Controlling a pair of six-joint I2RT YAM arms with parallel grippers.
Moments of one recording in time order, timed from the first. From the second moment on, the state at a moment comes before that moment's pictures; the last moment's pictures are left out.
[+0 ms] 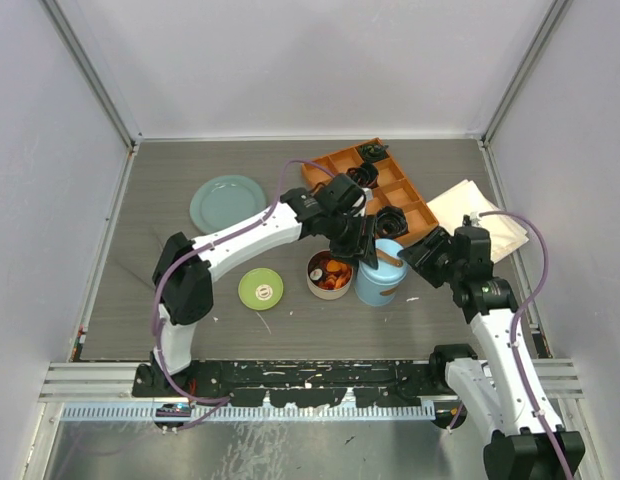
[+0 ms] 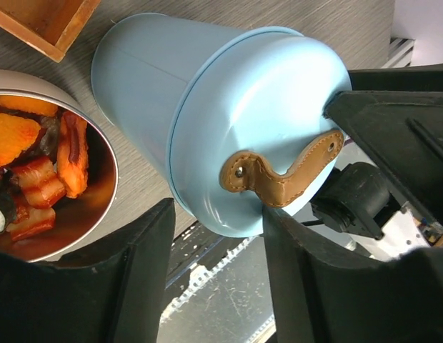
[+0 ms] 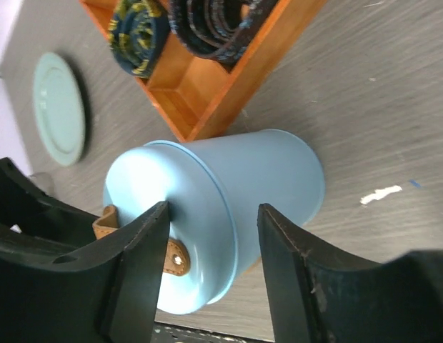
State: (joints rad) left arm -0.92 1.97 1.79 -0.75 0.35 -0.76; right arm 0.05 0.73 0.62 -0.55 -0.21 0.82
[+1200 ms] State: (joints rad) left arm -0.31 1.30 0.99 -0.79 0.17 -0.64; right arm 0.86 1.43 1.32 -0.78 0.16 0.66
